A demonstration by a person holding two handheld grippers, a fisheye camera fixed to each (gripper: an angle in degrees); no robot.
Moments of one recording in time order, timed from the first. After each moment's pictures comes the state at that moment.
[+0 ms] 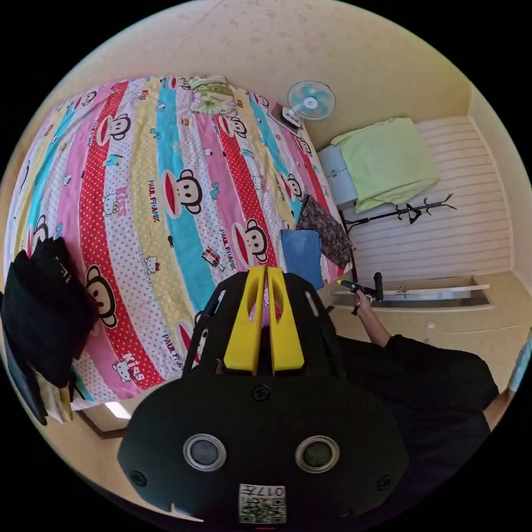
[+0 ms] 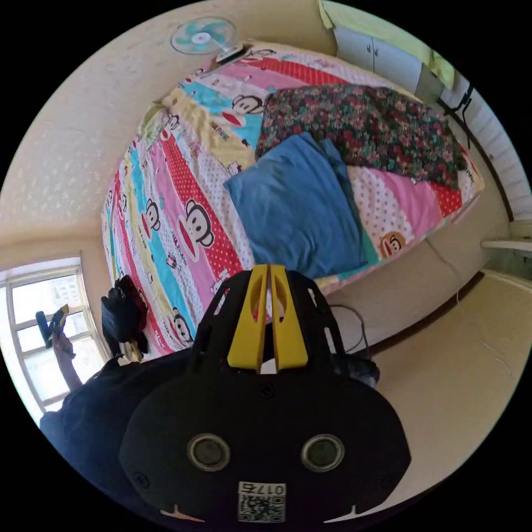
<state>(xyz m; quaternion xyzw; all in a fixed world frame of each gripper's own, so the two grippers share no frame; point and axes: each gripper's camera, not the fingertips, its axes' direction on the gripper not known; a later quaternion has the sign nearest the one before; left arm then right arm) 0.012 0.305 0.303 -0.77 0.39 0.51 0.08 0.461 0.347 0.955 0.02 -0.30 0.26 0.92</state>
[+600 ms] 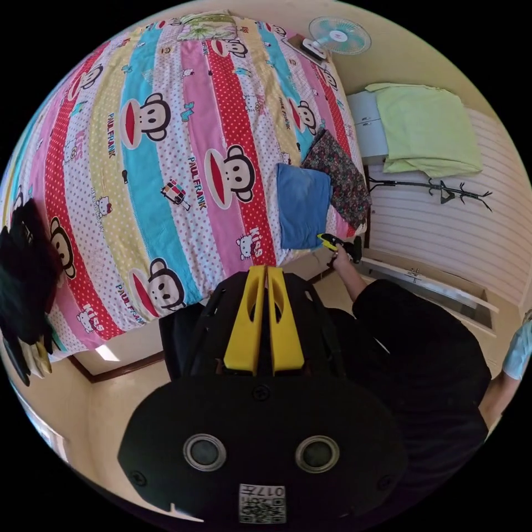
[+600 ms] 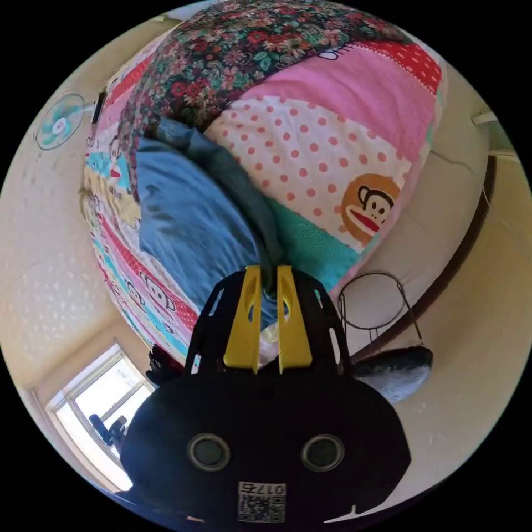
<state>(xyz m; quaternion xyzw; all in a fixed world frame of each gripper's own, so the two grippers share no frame) -0.069 0.324 0.156 -0.80 0.23 0.55 0.04 0.595 0.299 1.155 0.07 -0.38 0.42 0.82</state>
